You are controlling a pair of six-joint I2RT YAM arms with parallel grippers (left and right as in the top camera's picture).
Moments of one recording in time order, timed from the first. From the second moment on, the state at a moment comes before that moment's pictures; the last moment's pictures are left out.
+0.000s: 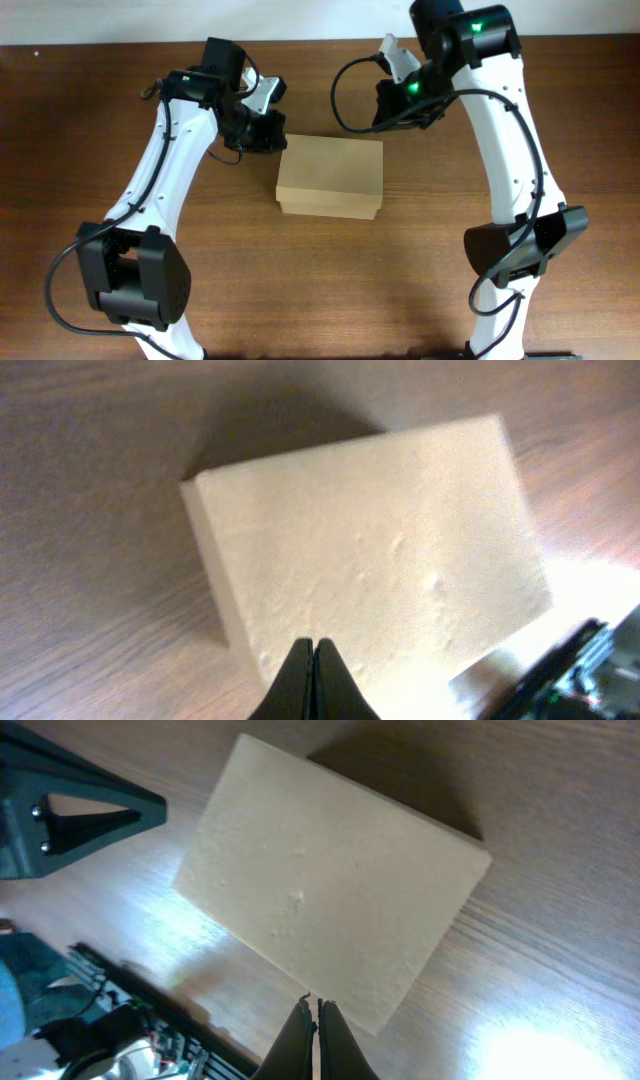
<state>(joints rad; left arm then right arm) -0.20 1.92 1.75 -1.13 0.48 0.00 0.26 2.14 2.43 -1.69 -0.43 0.00</state>
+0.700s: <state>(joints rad) -0.29 1.92 1.62 -1.12 0.30 0.06 0.35 2.13 2.02 -1.56 -0.31 0.03</state>
